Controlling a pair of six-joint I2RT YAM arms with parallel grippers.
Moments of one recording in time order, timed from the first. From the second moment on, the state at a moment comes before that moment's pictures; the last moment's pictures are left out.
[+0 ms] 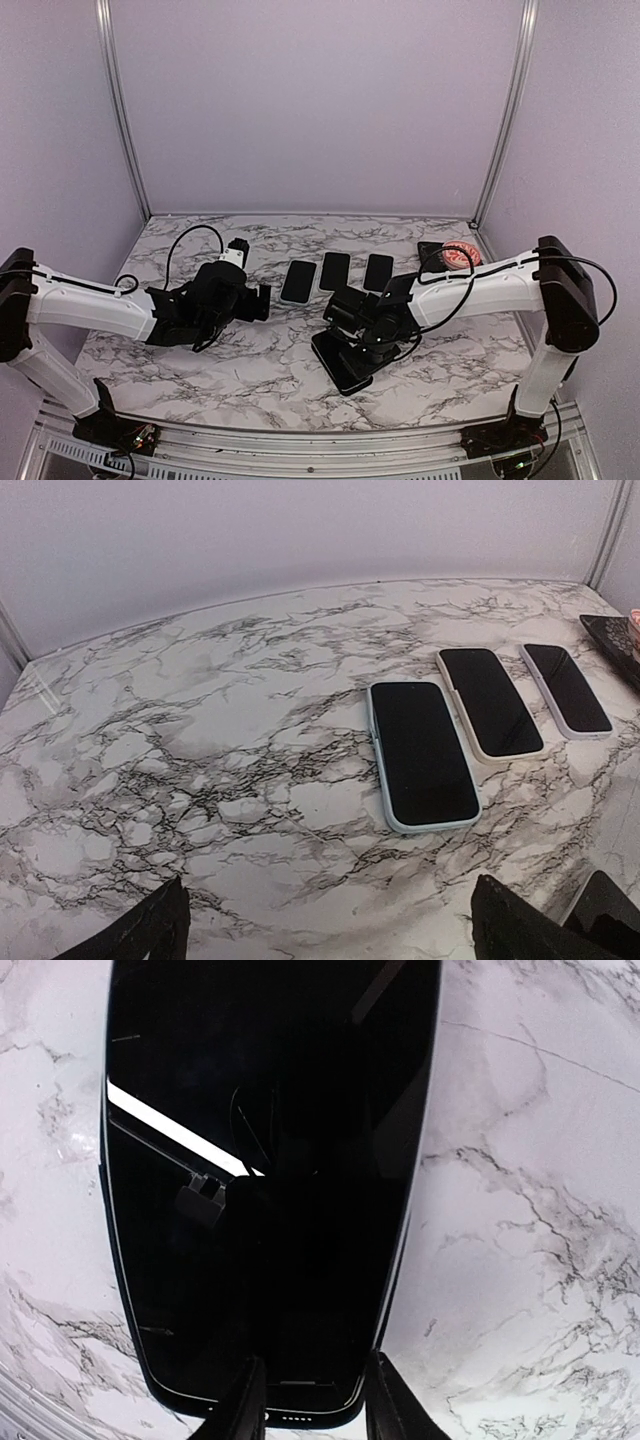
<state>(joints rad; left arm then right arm) -0.97 1.48 0.73 0.16 -0.67 -0.37 1.08 1.79 1.16 -0.77 0.07 0.49</state>
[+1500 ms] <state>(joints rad) -1.01 1.98 1.16 0.01 0.05 -0.10 1.03 1.54 0.72 -0.31 -0.24 0.53</state>
